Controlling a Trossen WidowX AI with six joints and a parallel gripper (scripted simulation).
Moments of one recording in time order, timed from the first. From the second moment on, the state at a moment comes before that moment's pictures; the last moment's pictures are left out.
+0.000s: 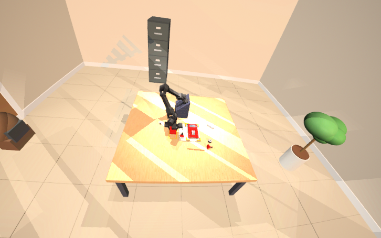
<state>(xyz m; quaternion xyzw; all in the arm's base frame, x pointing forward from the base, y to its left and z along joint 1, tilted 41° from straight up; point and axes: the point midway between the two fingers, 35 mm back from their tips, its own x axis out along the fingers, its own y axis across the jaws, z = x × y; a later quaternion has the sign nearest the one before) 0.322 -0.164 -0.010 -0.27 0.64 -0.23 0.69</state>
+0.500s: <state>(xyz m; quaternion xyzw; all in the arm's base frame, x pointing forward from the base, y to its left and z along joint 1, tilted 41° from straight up) 0.322 -0.169 -0.015 -0.27 0.64 -0.23 0.69</state>
